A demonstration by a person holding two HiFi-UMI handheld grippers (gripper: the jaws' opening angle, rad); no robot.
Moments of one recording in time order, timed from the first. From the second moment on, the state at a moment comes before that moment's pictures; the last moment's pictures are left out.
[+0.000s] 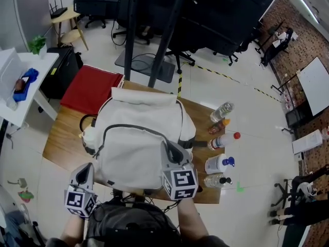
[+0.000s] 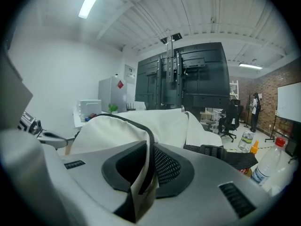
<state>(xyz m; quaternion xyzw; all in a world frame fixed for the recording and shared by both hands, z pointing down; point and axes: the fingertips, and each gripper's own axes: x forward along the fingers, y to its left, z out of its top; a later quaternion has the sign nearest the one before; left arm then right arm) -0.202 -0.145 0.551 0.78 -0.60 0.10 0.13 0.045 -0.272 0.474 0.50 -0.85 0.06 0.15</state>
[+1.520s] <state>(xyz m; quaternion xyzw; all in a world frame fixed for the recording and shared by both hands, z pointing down) -0.138 -0.230 0.374 0.82 -0.56 -0.02 -0.05 0.030 -0.241 0.382 0.50 -0.86 -0.07 0.03</state>
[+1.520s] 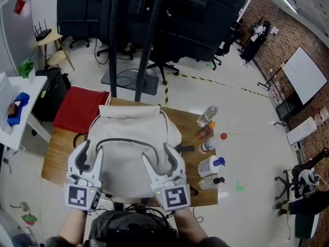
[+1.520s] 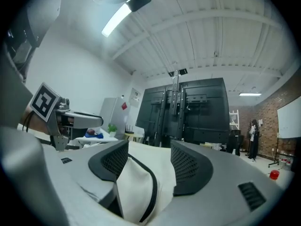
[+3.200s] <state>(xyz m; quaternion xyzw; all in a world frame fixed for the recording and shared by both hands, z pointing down) -0.069 -0.258 0.404 0.88 -0.48 0.02 0.00 0.041 -0.256 0.406 0.53 -0.85 -0.05 0.04</state>
